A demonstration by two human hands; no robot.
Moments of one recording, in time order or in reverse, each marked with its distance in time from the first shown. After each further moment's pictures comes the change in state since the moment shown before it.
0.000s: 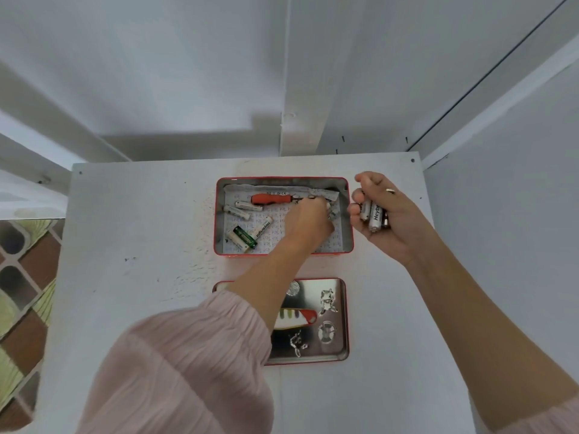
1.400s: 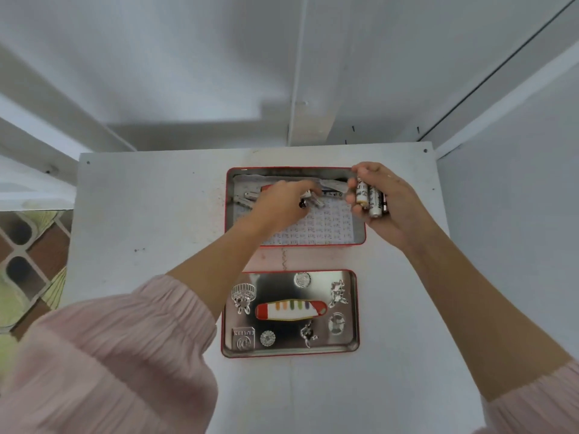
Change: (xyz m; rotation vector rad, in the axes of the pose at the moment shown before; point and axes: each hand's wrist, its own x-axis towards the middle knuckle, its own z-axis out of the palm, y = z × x) left_hand 0.000 -0.062 -0.040 -0.043 -0.061 0.238; right_hand 0.014 0.007 0.013 -0.123 0.063 0.017
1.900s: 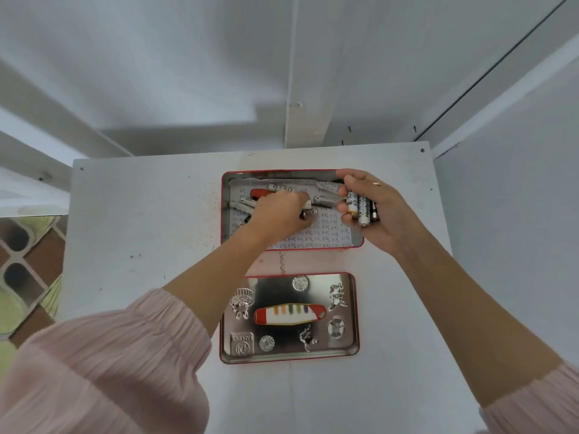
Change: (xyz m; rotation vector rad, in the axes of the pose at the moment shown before) left_hand 0.000 0.006 0.008 0.225 -0.040 0.008; right_hand 0.004 0.011 -0.002 -0.004 -0.027 0.033
